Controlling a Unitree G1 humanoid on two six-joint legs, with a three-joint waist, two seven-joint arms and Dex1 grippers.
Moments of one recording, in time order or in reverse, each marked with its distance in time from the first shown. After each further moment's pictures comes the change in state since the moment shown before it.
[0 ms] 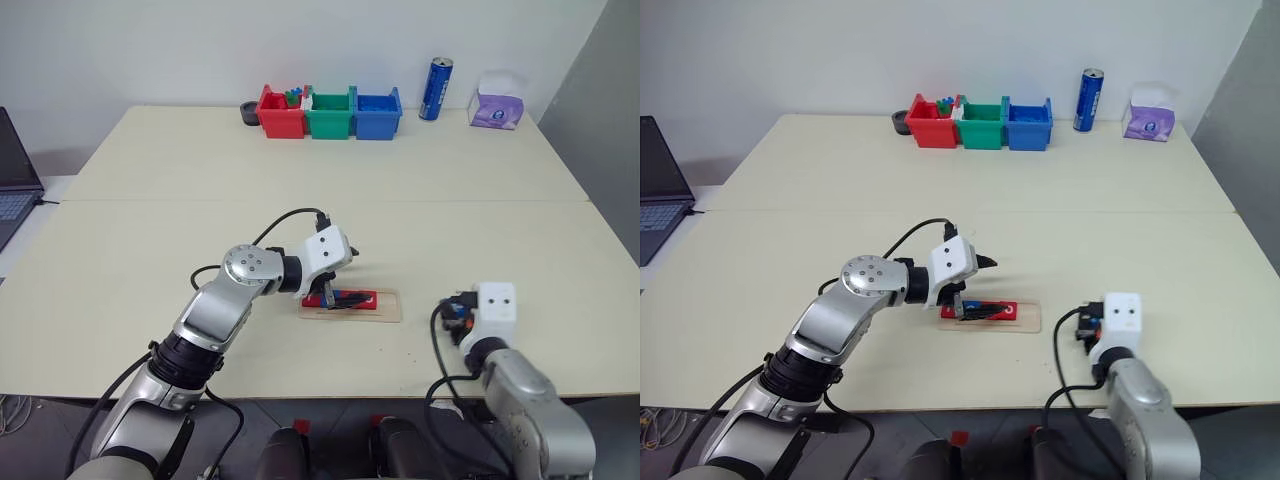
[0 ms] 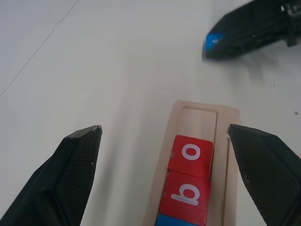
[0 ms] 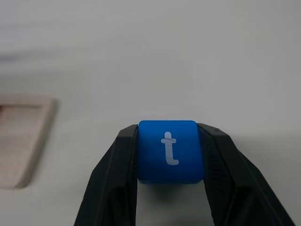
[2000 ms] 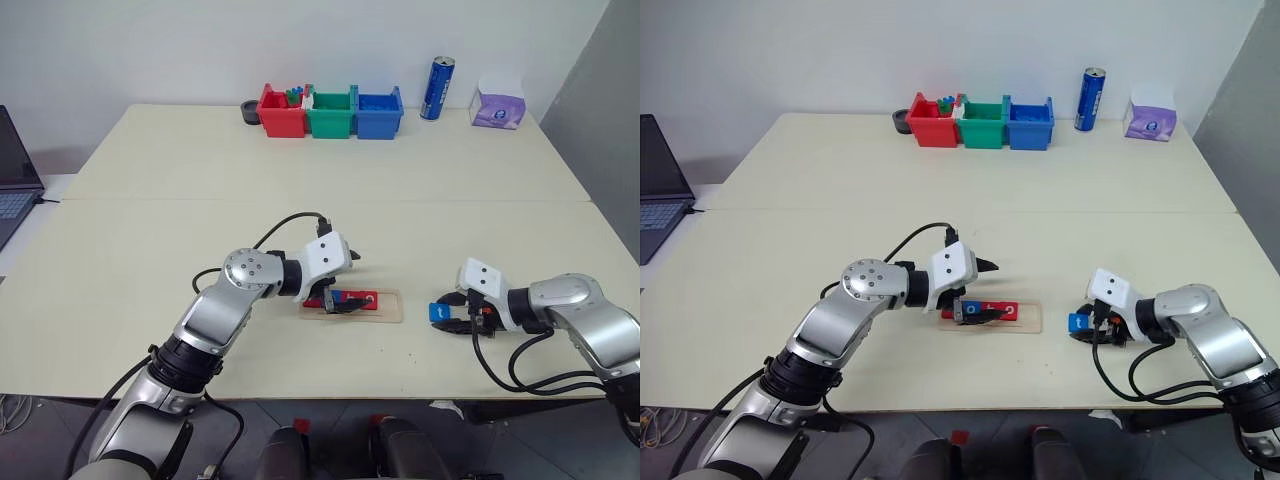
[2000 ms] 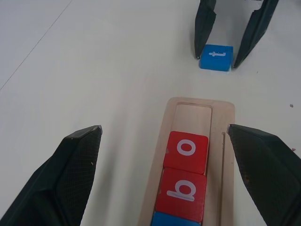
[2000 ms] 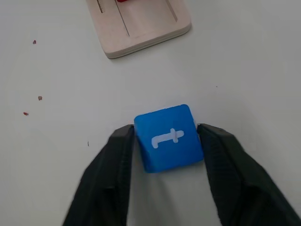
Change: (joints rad) left arm 0.026 0.032 0.002 0.020 0.022 -0.062 -0.011; right arm -0.473 -0.872 0.219 0.592 0.123 -0.396 1.087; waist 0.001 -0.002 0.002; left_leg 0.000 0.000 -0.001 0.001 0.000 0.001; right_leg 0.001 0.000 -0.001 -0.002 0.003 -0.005
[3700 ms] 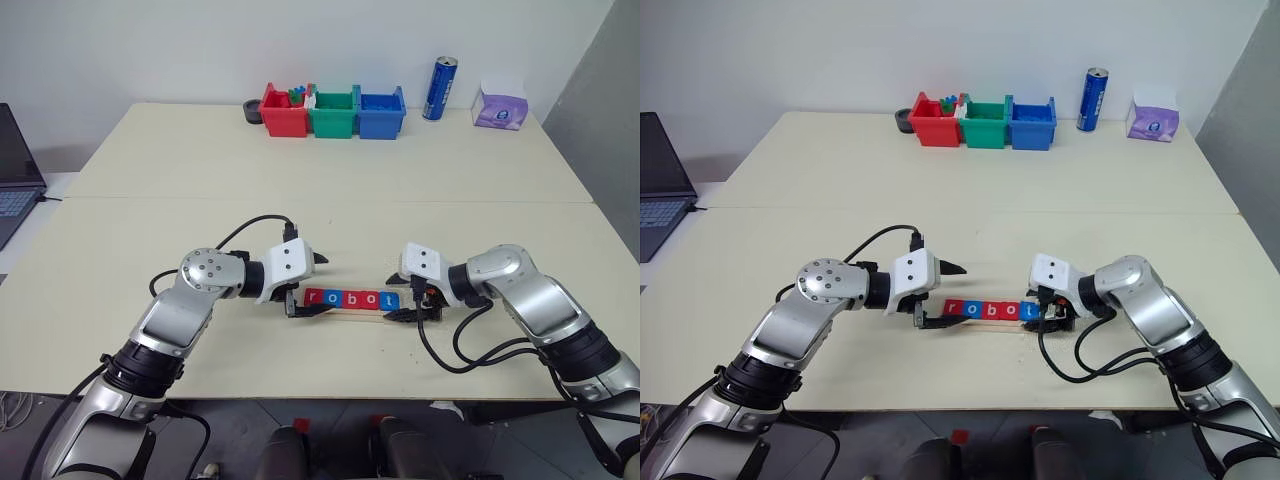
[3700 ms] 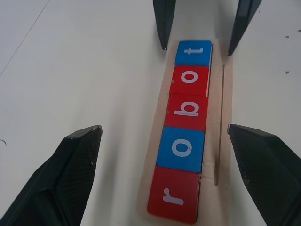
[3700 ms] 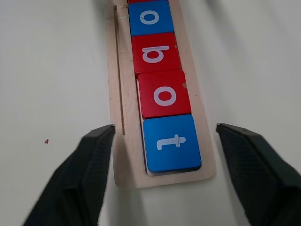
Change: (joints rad) left arm 0.054 0.137 0.061 0.034 -0.001 -0.137 -0.105; right arm -0.266 0.214 0.181 0.058 -0.120 0.045 0.052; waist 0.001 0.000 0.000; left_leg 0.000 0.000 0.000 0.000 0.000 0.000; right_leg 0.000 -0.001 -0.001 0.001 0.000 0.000
